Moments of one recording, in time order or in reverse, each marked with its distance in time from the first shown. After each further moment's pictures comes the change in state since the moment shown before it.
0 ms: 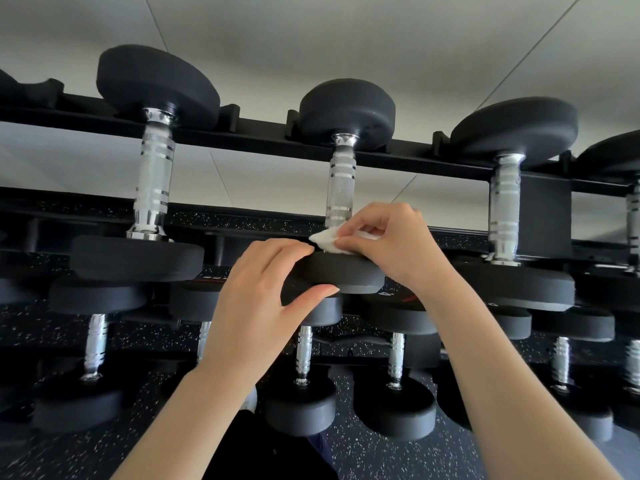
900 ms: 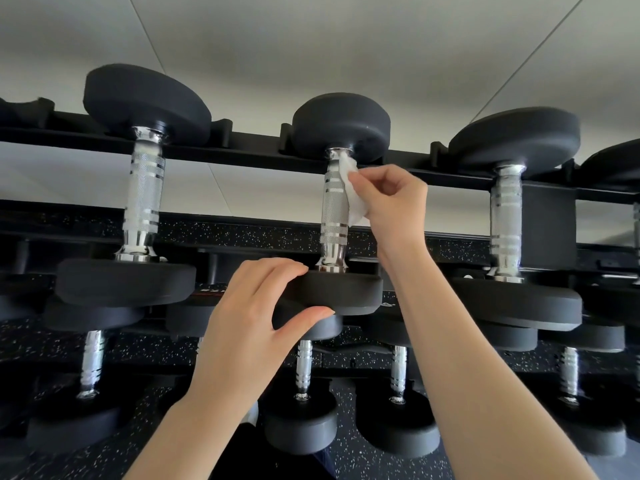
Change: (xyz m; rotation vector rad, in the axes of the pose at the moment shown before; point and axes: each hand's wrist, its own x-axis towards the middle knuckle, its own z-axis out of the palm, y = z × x) left_hand 0.001 0.000 -0.002 -0.004 -0.042 -0.029; right_hand 0.052 -0.006 0.007 0.586 0.444 0.137
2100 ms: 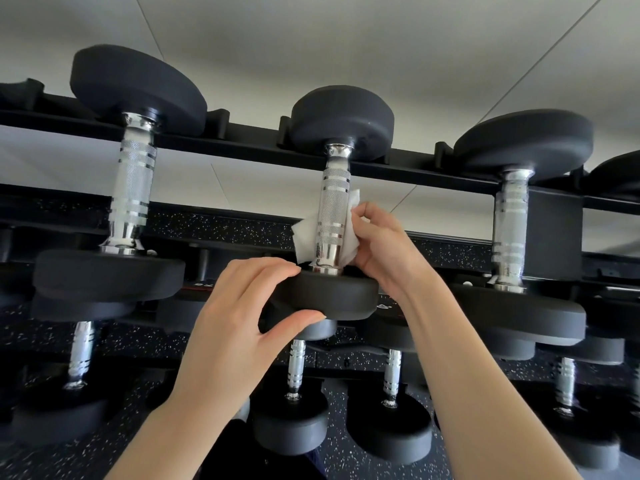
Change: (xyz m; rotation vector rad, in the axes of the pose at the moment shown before) left_hand -0.002 -0.005 0.006 -0.038 0.052 0.043; right_hand -0.014 0.019 -0.015 0.330 -0.459 0.425
